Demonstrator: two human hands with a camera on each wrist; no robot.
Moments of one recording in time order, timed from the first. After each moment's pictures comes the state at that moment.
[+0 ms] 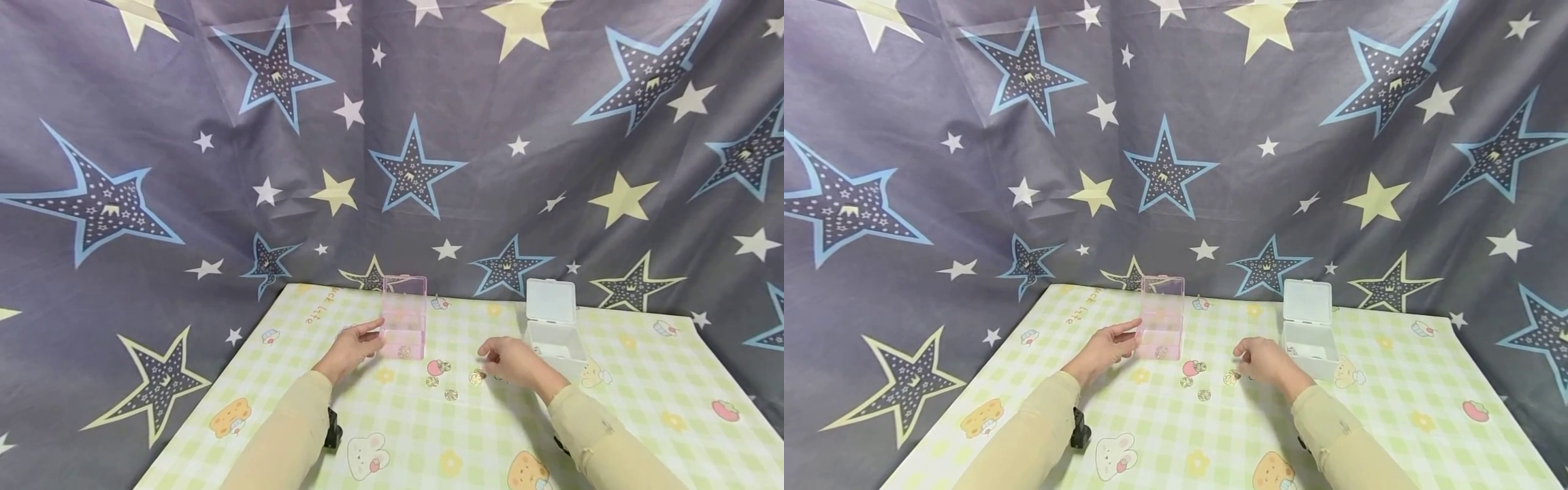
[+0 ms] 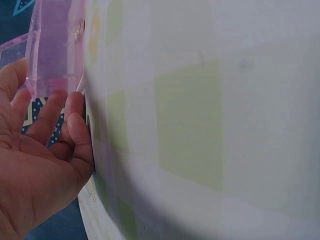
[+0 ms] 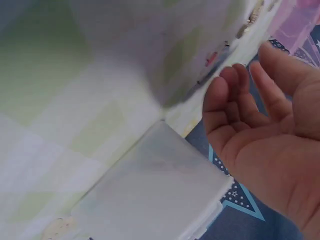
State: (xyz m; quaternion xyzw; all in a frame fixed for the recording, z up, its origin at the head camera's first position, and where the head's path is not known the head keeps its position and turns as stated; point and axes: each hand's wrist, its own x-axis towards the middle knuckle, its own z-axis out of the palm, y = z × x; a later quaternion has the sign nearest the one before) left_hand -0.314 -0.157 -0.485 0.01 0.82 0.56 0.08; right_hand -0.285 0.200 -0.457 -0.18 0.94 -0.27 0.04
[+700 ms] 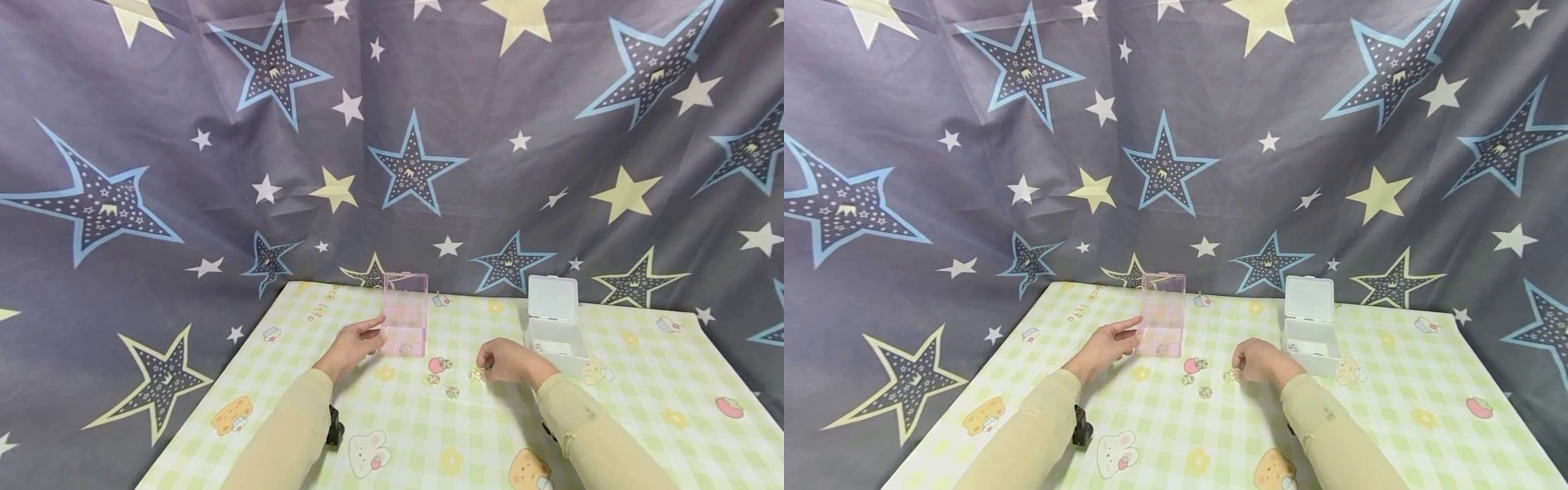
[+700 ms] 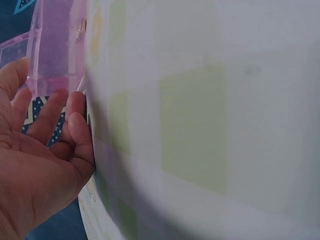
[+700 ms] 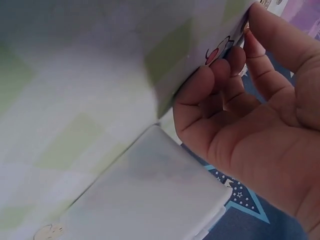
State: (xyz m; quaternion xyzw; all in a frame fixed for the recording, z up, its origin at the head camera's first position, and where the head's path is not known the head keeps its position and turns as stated) left_hand -0.315 -0.157 -0.485 0.01 0.83 0.55 0.07; right_hand -0.289 0.195 -0.457 -0.20 0.93 -0.27 0.13
